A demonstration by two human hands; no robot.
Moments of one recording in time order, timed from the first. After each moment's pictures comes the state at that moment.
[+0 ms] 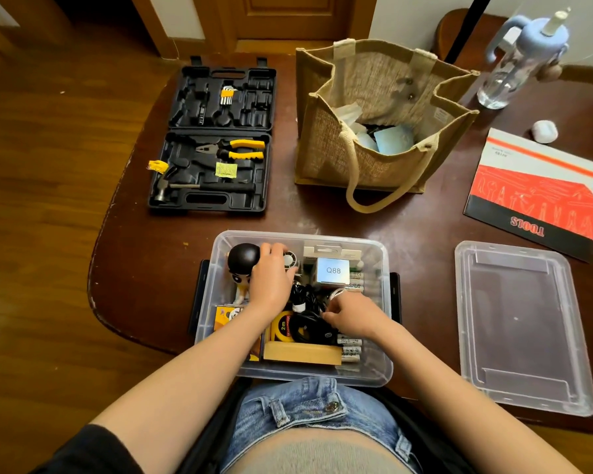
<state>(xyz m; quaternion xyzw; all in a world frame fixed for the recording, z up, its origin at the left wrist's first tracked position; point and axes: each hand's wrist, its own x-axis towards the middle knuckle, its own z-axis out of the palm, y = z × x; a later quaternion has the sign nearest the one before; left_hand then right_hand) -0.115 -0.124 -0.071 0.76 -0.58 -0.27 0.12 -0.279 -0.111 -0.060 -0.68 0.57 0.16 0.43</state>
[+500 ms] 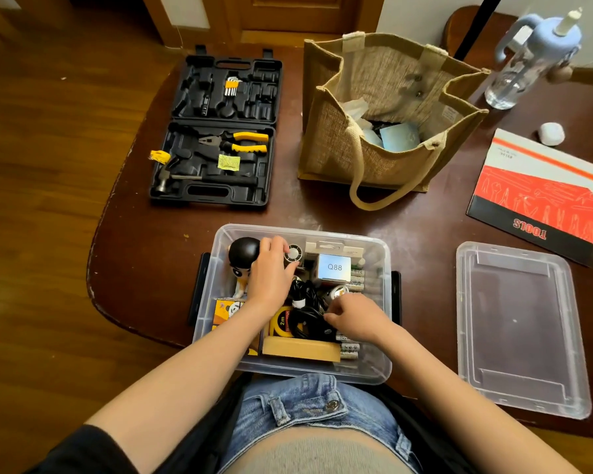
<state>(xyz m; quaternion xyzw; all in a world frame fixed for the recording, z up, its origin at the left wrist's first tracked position) -0.113 -0.119 -0.071 0.75 -0.57 -0.27 0.18 -0.281 -0.104 -0.057 -0.69 0.57 0.17 0.42</state>
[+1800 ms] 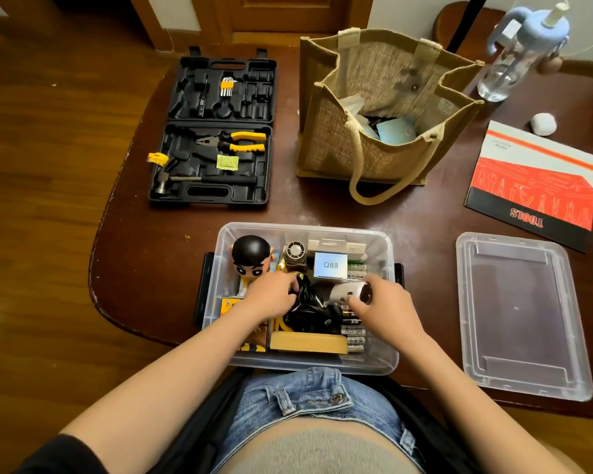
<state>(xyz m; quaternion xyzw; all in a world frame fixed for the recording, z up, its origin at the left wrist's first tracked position) -0.090 -0.107 -0.085 0.63 -0.68 -0.37 -0.11 -0.300 -0.088 -0.038 -0.65 0.69 -0.02 0.32</state>
